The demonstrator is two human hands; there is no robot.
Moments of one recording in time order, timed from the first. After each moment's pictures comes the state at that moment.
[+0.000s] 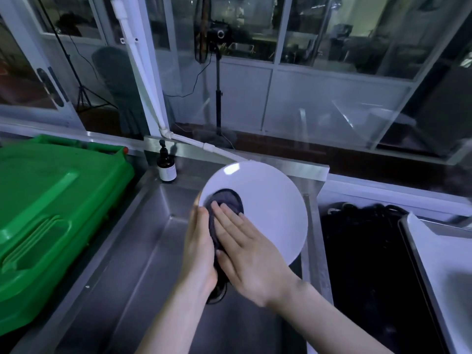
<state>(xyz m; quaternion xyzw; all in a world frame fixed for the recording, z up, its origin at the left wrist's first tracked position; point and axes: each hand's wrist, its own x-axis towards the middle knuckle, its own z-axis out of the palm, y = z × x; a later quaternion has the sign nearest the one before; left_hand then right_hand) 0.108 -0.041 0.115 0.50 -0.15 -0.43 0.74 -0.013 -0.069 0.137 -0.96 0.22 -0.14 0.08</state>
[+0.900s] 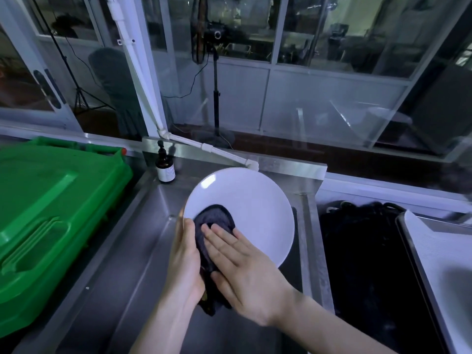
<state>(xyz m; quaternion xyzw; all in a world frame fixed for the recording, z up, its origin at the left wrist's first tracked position) 0.116 -0.018 0.103 0.52 -0.14 -0.43 0.72 -0.019 -0.054 0.121 -0.97 0.18 -0.14 0.07</state>
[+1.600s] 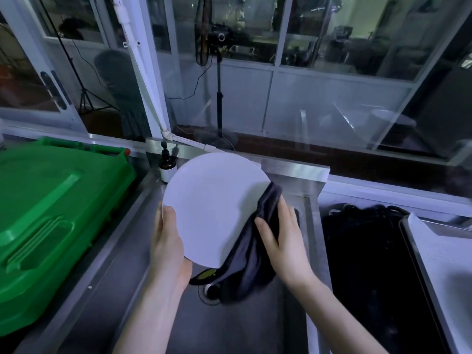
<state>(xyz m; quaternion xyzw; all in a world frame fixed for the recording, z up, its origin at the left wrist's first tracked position) 0.139 -0.014 0.140 0.54 -0.17 -0.34 0.75 -0.034 -0.097 0.126 -0.77 0.39 -0.40 0.32</state>
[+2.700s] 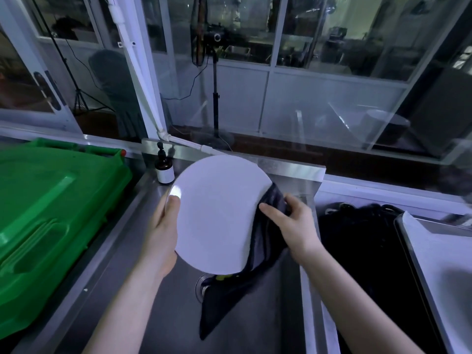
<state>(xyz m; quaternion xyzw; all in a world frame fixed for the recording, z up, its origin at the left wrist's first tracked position) 0.161 -0.018 0.151 0.59 -0.30 -0.36 0.66 -0.040 -0.132 0.143 -0.60 0.44 -0.42 0.52</state>
